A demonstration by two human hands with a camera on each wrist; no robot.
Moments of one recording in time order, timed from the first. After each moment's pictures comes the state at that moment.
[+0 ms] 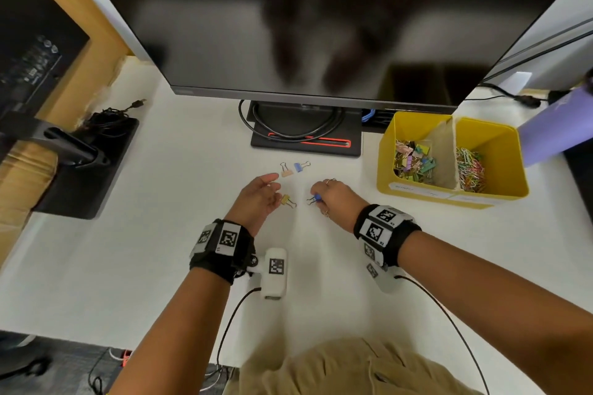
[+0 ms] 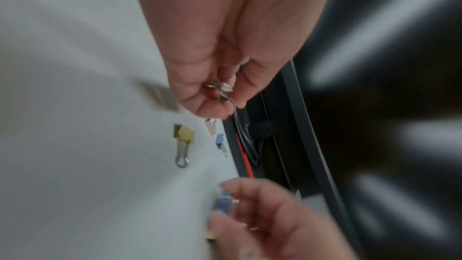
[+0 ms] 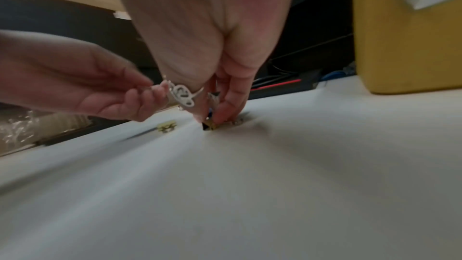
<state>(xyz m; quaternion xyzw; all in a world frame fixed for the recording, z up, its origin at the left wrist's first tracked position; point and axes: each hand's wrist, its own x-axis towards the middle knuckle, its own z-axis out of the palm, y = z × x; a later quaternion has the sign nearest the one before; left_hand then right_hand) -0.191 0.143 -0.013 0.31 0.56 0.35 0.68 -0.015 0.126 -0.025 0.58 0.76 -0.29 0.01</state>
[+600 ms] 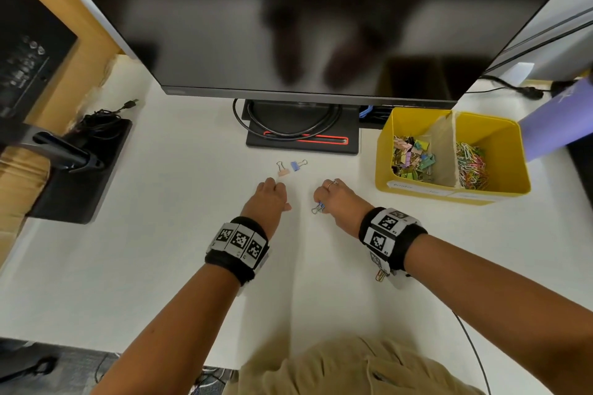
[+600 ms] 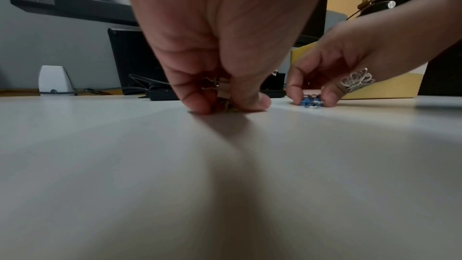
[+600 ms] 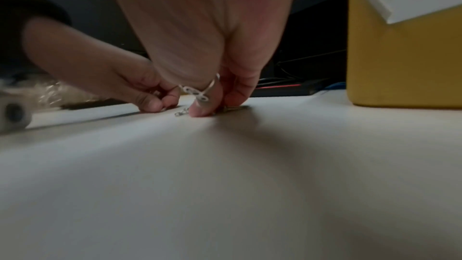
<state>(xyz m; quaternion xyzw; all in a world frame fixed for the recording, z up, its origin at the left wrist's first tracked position) -0.177 0.147 -0.036 0.81 0.55 -0.07 0.20 -0.003 0.120 -0.033 0.53 0.82 -0.18 0.11</state>
